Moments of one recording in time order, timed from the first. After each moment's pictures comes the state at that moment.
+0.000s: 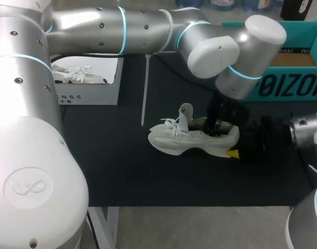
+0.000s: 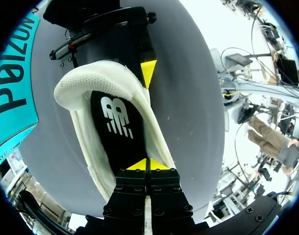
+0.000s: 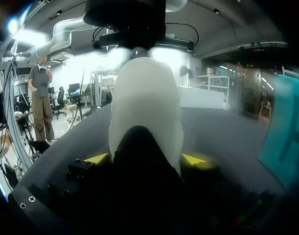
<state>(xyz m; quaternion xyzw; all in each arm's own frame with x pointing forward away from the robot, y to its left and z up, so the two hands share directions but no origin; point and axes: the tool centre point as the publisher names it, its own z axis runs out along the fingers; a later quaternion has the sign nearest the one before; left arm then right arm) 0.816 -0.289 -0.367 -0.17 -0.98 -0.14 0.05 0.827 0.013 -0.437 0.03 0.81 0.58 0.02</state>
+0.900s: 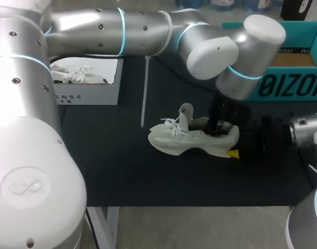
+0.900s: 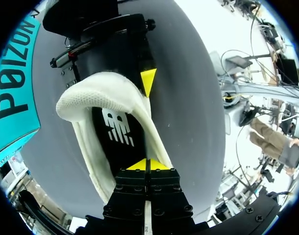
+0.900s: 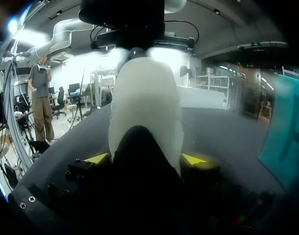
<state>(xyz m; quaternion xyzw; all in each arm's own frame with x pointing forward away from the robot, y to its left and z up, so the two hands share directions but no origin) 0.813 -0.298 -0.370 -0.17 -0.98 -0.11 0.04 0.827 0.013 -0.437 0.03 0.81 0.58 0.02</state>
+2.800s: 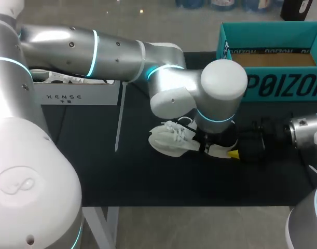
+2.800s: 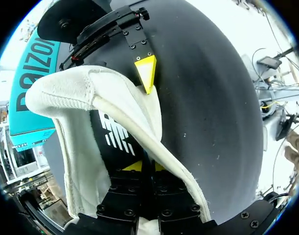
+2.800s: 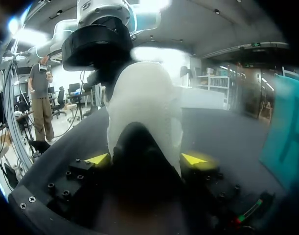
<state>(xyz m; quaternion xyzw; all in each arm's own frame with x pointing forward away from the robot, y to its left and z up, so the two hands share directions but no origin) 0.810 -0.291 -0.416 -0.16 -0.98 -0.02 -0.13 0.826 0.013 -0.437 0.03 0.81 0.59 0.02</state>
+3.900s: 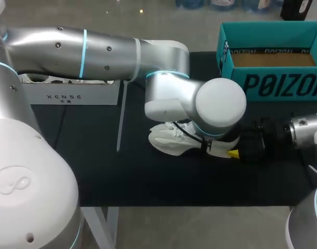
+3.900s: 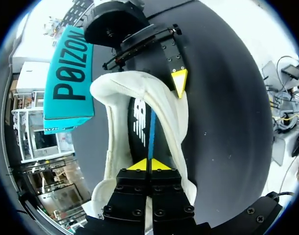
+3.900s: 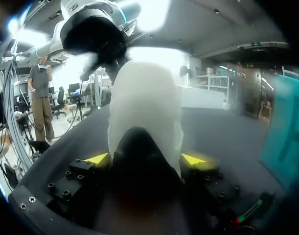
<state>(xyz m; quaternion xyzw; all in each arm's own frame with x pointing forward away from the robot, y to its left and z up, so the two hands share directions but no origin) 0.822 -0.295 -0.366 -0.11 -0.96 0.00 -0.26 0.826 0.013 -0.437 0.03 0.81 0.59 0.02</state>
